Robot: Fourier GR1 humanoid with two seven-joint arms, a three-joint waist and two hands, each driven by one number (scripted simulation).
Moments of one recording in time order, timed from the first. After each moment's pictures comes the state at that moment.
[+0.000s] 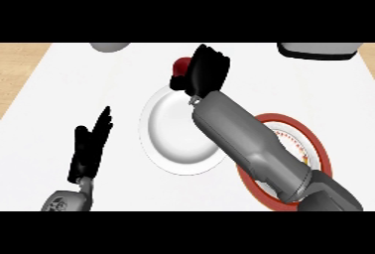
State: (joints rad) left arm -0.09 0.15 -0.11 -1.42 -0.03 0.19 0.22; right arm -1.13 -0.01 0.64 -0.71 0.94 -0.51 1.20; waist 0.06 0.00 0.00
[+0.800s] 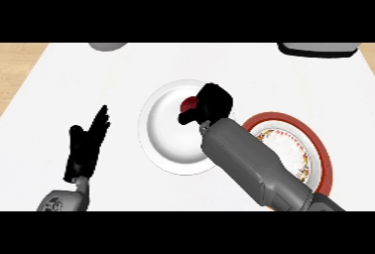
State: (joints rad) left arm -0.09 0.16 -0.09 -1.42 -0.02 0.17 0.22; right arm -0.92 -0.01 0.69 -0.75 0.59 -0.52 1.15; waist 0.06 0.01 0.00
